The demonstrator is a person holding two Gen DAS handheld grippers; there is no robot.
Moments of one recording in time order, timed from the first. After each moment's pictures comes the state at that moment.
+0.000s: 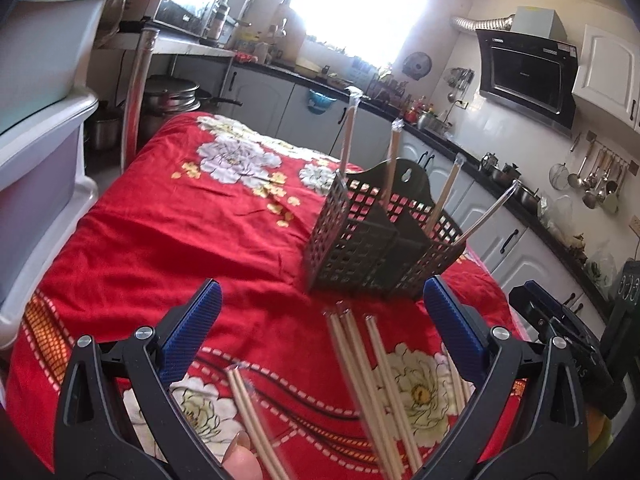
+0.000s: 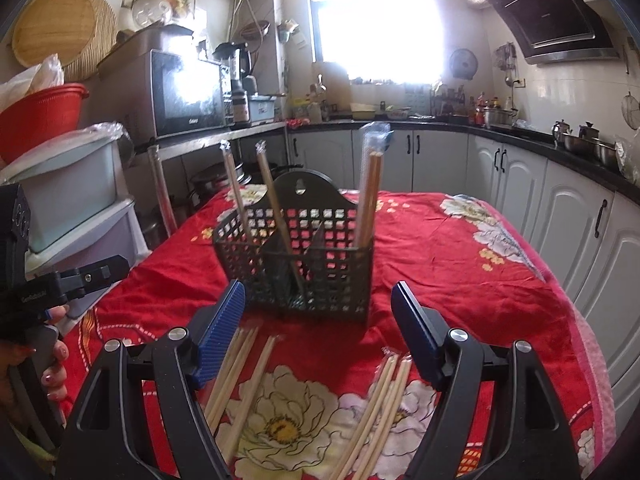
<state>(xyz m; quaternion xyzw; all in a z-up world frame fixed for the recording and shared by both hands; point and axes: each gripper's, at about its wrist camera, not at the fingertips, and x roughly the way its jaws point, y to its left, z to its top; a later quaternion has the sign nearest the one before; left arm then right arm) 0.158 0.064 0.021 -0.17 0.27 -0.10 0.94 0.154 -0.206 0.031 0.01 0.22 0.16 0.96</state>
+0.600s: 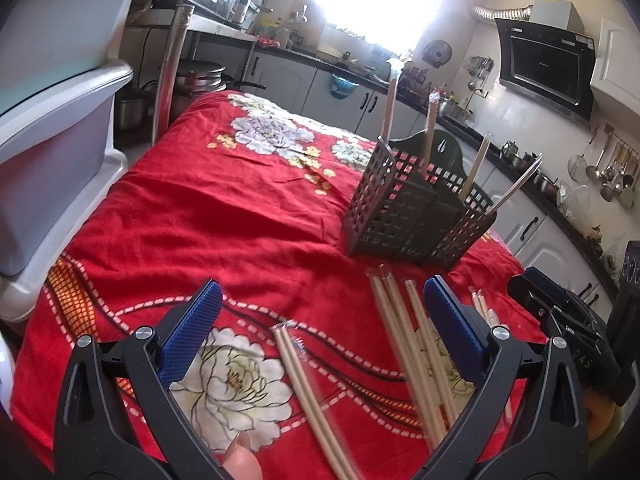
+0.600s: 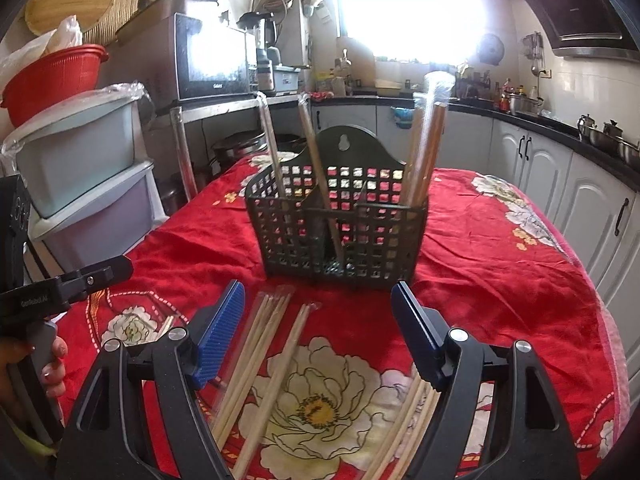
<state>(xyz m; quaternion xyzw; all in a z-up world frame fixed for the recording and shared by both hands) 0.140 0.085 -0.007 -0.16 0.31 -0.07 0.94 0.158 -0.174 0.007 -0.01 0.26 0.19 0.95</state>
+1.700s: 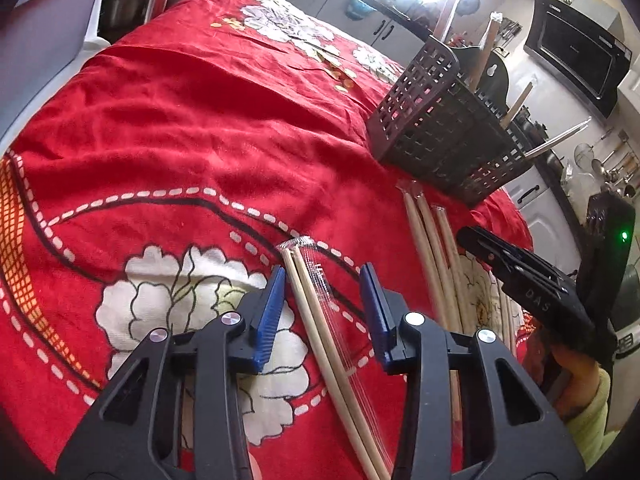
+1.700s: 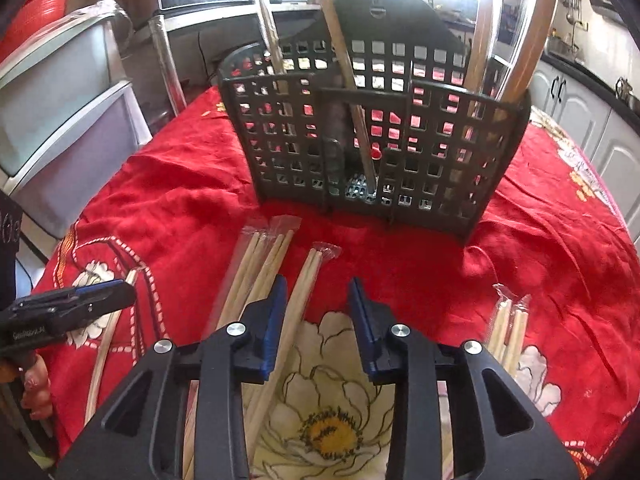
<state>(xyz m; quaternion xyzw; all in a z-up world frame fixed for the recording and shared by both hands) 0.169 0.091 -0.072 -0.22 0.44 -0.11 0.86 0.229 -0.138 -0.053 -0.04 0.42 0.21 0.88</state>
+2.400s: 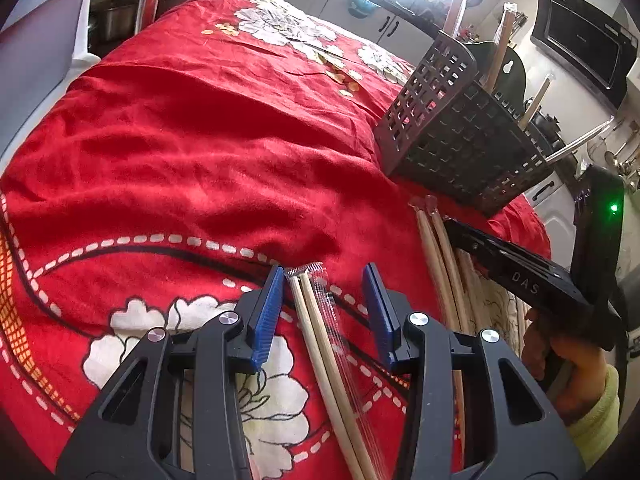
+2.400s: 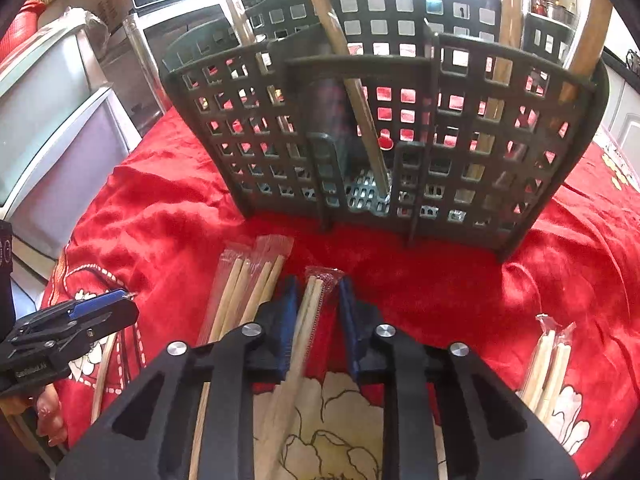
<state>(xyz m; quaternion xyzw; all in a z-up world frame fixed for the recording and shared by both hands) 0.198 0.083 -0.072 -0.19 0.45 -0.09 0.87 0.271 -0.129 -0.070 -0.01 0.45 0.22 0.87</state>
